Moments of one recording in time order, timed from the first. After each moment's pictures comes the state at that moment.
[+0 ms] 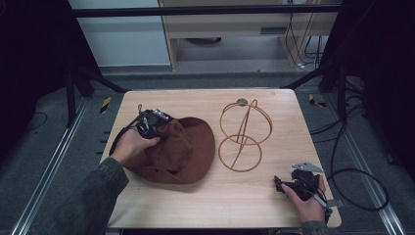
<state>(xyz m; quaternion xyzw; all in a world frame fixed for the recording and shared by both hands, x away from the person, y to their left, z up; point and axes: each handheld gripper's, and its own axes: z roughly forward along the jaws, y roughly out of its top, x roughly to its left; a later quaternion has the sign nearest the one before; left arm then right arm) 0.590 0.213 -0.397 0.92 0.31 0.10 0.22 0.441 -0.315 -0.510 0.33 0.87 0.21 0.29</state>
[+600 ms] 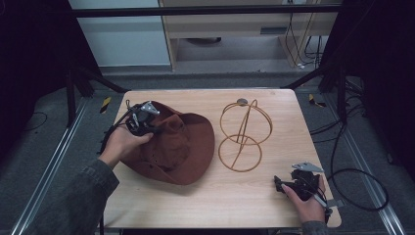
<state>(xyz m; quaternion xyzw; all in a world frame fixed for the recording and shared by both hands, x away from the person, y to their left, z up) 0.567 0.228 -0.356 0.90 0.30 0.15 0.27 0.441 -0.315 -0.510 0.33 0.87 0.21 0.29</state>
